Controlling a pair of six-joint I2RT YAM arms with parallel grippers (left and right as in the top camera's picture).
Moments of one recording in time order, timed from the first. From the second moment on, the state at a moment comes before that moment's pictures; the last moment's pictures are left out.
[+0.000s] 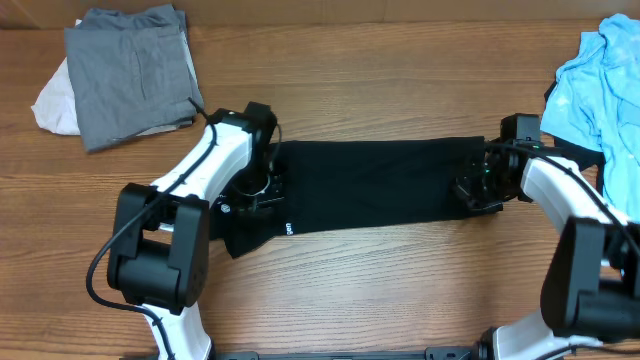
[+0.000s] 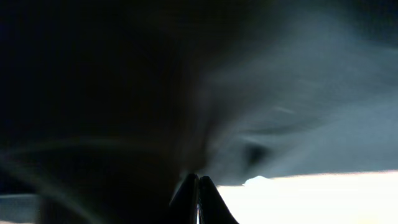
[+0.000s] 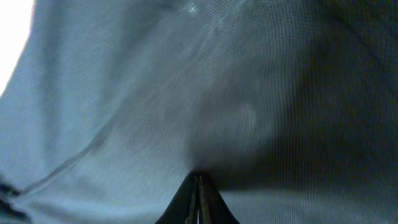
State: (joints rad) left arm -0.26 1.97 1.34 -1.15 0.19 -0.42; right arm -0.12 1.76 1.02 -0.67 -0.37 0.51
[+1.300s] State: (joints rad) left arm 0.32 1.97 1.30 -1.12 0.08 -0.40; right arm -0.11 1.67 1.03 -0.66 -0.27 0.68
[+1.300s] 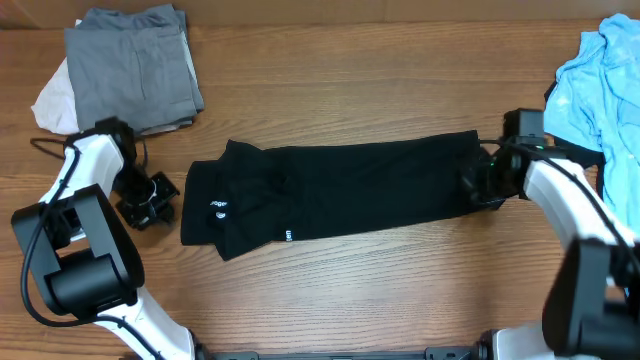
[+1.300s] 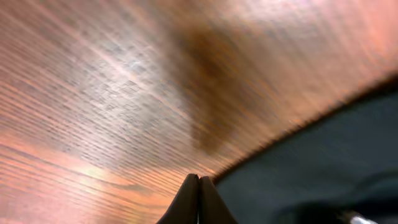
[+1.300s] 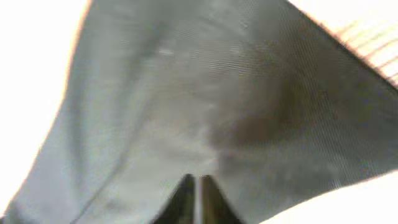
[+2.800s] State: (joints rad) left arm -0.19 2.08 1.41 -1.08 0.18 -0.37; right arm -0.34 1.50 1.19 -0.82 -0.30 0.55
